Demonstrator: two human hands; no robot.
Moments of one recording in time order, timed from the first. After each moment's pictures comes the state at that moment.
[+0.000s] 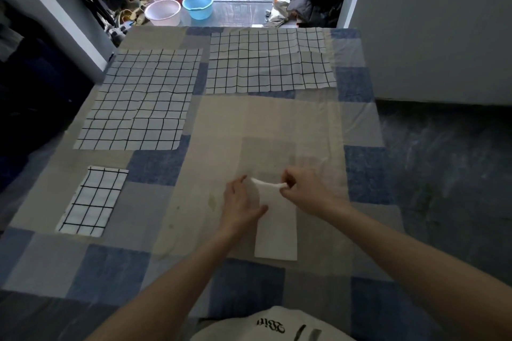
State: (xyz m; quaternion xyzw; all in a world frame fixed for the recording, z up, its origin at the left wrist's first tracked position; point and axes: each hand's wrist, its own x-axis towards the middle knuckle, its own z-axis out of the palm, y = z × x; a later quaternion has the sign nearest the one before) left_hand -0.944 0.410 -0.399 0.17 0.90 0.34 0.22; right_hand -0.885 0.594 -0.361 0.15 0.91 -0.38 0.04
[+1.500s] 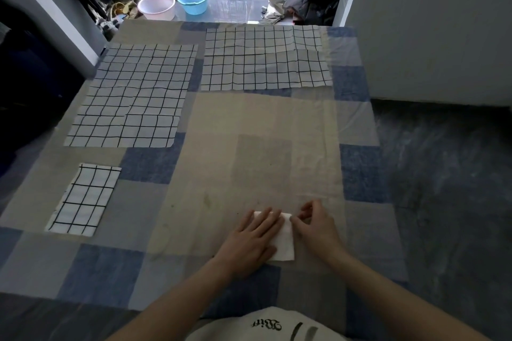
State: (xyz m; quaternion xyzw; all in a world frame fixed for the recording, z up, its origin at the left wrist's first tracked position) left_hand -0.896 0.378 -0.438 0.58 0.80 0.05 0.15; right_hand -0.805 0.566 -0.396 0.37 0.79 -0.48 0.02
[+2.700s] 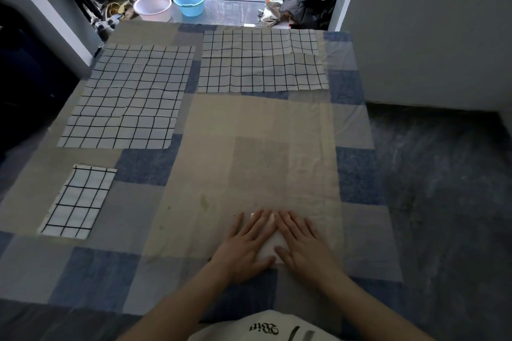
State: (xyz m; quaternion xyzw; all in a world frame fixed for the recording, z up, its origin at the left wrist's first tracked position) left_hand -0.892 0.372 -0.442 0.54 0.82 0.05 0.19; right_hand -0.777 0.547 -0.432 0.09 0.98 -0.13 0.13
